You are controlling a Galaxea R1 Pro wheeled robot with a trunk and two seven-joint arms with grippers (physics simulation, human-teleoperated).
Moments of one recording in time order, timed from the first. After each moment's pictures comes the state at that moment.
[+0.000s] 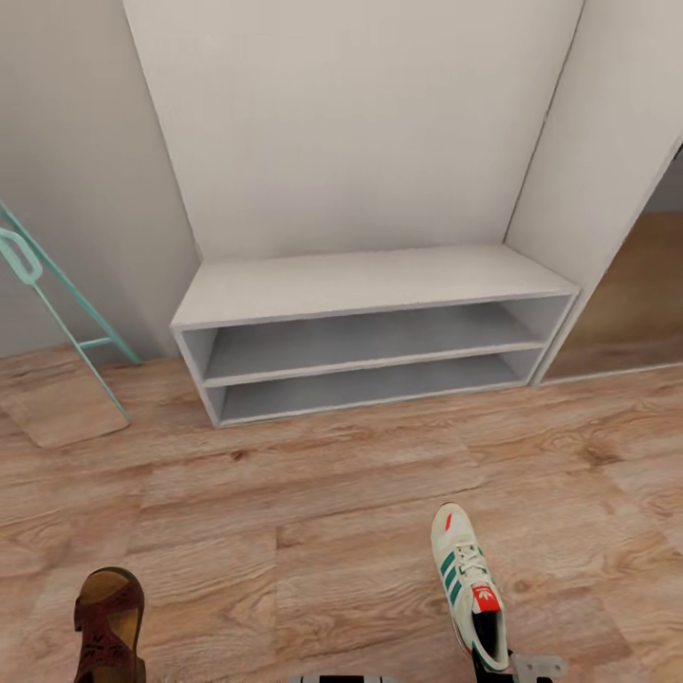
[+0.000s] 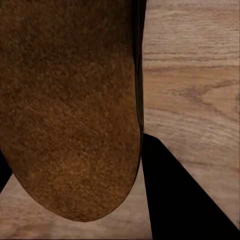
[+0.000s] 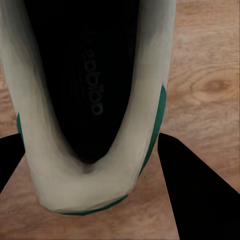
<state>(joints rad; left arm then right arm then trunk) -0.04 -0.05 0.56 -0.67 -0.19 -0.36 -0.08 -0.20 -0.01 -0.44 -0.45 0.33 -0.45 0.12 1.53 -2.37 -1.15</state>
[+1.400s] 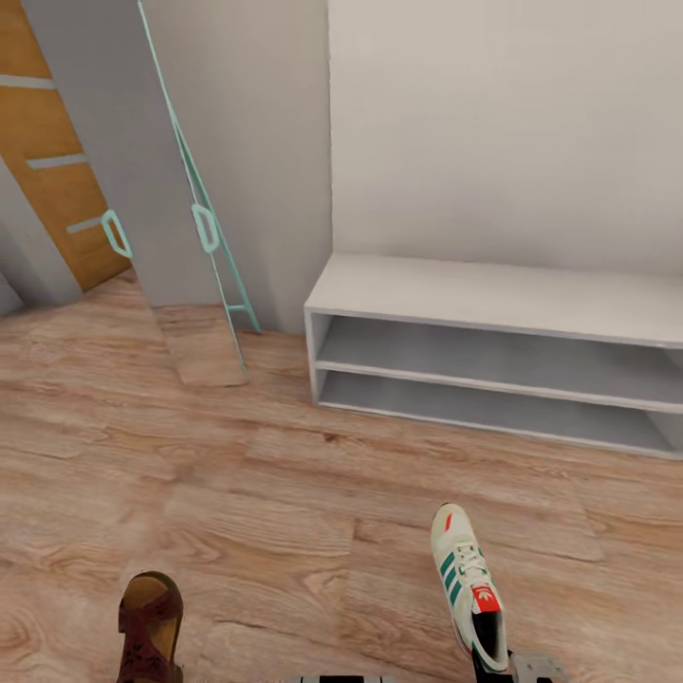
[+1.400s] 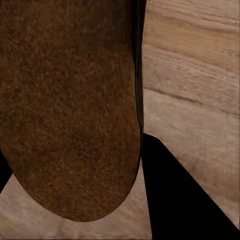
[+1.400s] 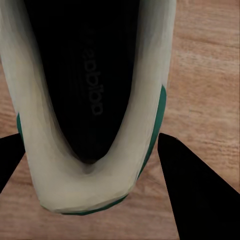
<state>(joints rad) -0.05 -0.05 0.39 -0.51 -0.15 -0.53 -0.07 -0.20 -0.01 -0.44 -0.44 0.33 -0.45 0.12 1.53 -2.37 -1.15</state>
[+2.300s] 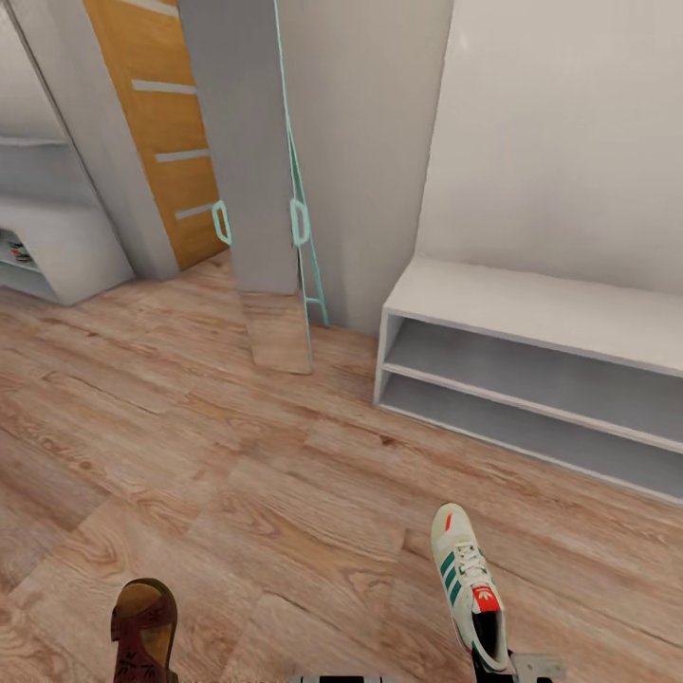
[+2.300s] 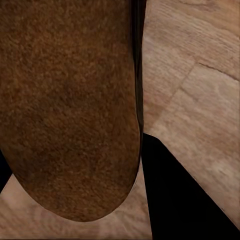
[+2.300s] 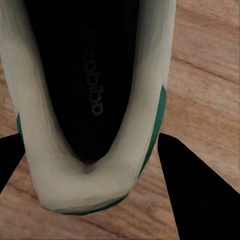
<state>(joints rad) -0.05 -0.04 0.40 -0.48 -0.13 -0.56 -0.08 -0.20 -0.01 -0.44 -0.44 0.33 -0.45 0.12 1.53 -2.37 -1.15</state>
